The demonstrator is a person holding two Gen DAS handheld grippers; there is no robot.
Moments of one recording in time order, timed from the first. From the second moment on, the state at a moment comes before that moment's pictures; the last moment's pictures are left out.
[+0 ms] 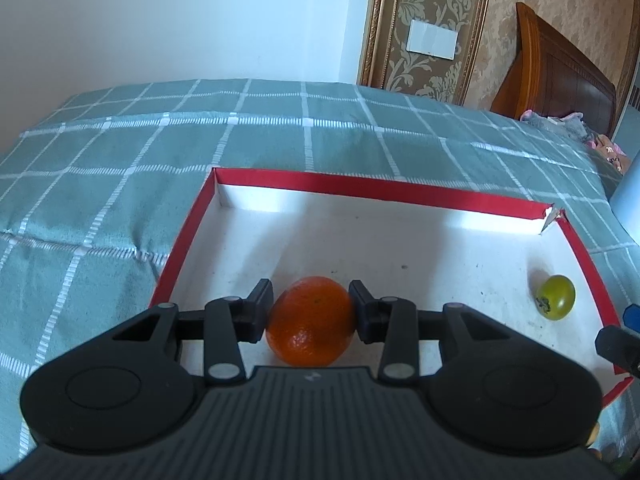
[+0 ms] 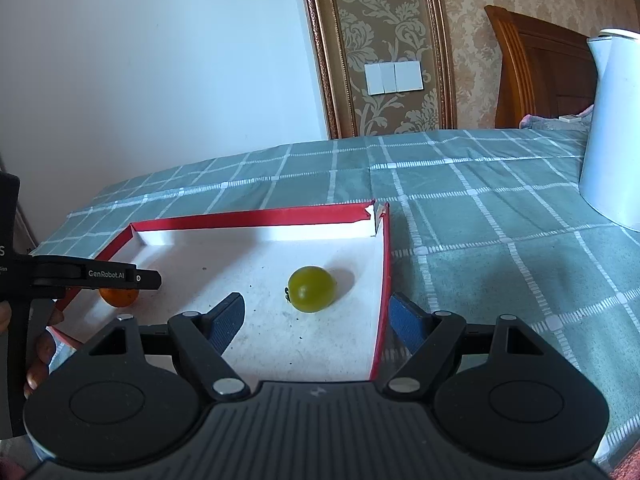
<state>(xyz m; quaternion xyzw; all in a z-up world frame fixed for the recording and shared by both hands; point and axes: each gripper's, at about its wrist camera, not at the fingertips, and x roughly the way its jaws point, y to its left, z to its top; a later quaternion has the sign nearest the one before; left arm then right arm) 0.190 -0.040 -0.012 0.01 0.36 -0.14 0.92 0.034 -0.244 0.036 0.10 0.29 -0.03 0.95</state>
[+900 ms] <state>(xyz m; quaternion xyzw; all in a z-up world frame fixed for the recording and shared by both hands) 0.014 0.022 0.017 -0.03 0.25 -0.18 0.95 0.041 -0.241 0.026 0.07 0.30 -0.05 0.95</state>
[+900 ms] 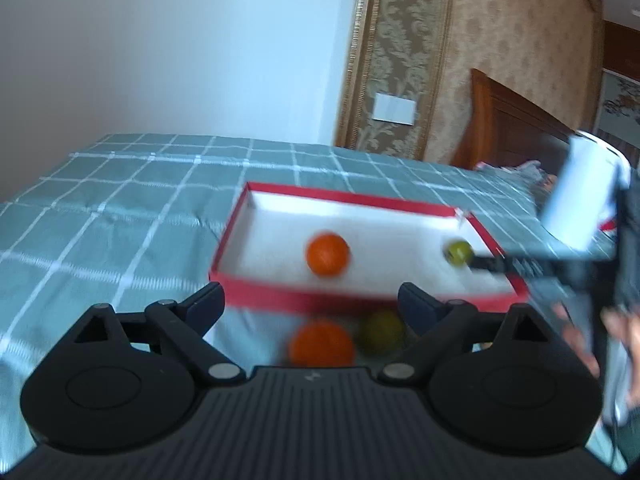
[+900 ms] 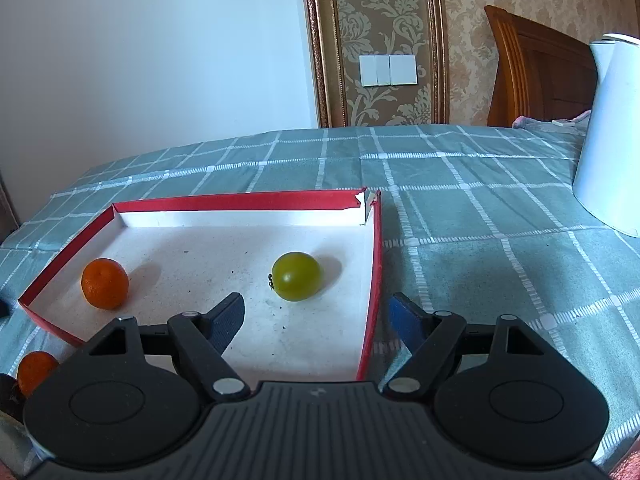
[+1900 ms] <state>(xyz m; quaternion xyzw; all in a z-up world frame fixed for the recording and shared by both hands) -0.018 0.019 -0.038 0.03 0.31 -0.17 0.94 -0.071 -0.233 0.015 0.05 0.29 0.01 0.95</state>
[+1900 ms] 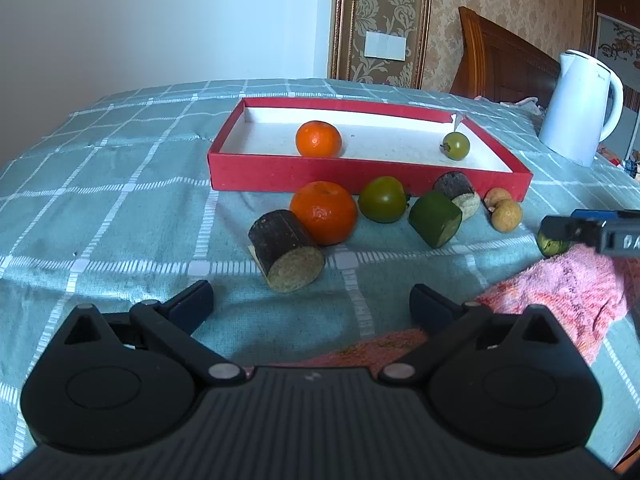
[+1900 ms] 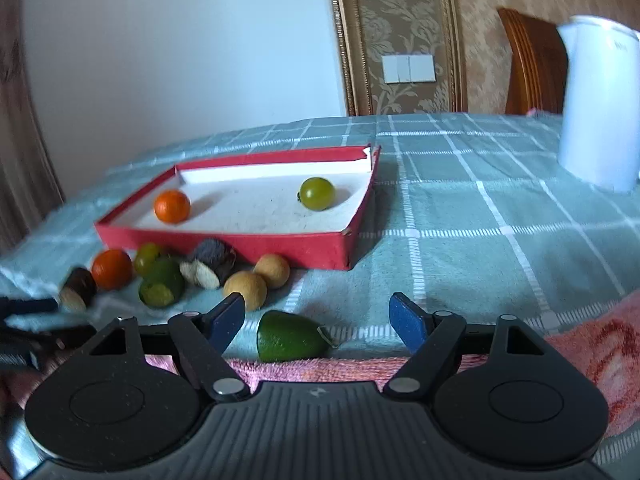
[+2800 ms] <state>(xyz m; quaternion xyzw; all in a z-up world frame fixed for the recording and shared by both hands) -0.020 0.019 -0.039 0.04 0.30 -0.17 0.94 -0.073 -0.218 0.011 0.02 0.31 0.00 0.95</state>
